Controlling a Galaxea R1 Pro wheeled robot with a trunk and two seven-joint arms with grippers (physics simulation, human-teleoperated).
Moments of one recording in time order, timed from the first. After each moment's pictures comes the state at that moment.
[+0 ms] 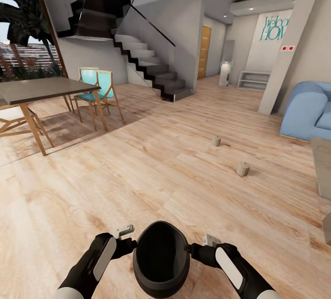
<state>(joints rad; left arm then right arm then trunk) -0.46 -0.06 -0.05 -0.83 0.42 0.73 0.24 -0.47 -0.02 0.31 -0.70 -0.75 0.55 -0.06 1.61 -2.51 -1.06</state>
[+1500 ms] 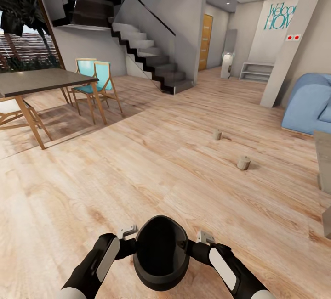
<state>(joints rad) -0.46 -0.08 -0.08 -0.83 0.43 0.73 0.23 -0.47 0.01 0.33 -0.69 -0.75 0.46 -0.02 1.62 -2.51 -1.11</state>
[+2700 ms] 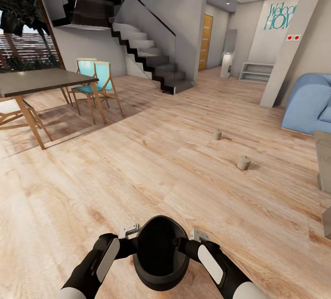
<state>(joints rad) -0.46 -0.08 -0.08 -0.83 0.42 0.72 0.12 -0.52 0.10 0.33 -0.60 -0.74 0.38 -0.12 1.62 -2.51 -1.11</state>
